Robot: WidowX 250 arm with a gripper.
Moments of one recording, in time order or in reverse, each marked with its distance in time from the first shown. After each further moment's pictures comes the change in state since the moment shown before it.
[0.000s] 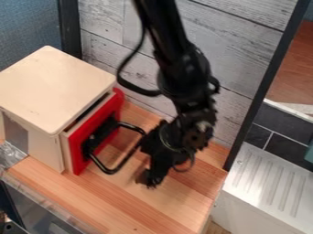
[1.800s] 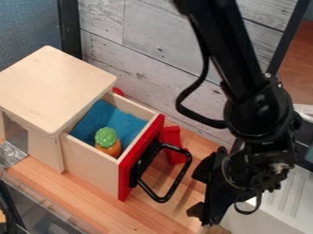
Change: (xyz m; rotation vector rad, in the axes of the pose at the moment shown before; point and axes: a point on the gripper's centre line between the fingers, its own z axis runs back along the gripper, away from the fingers) arm 0.085 -0.058 0.051 0.025 -0.122 -0.156
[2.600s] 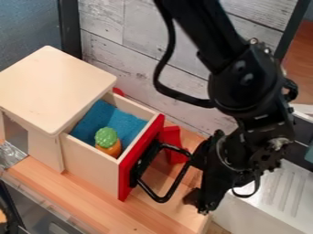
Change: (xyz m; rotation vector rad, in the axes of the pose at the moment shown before) arm -0.015 0.007 0.029 0.006 -0.036 0.011
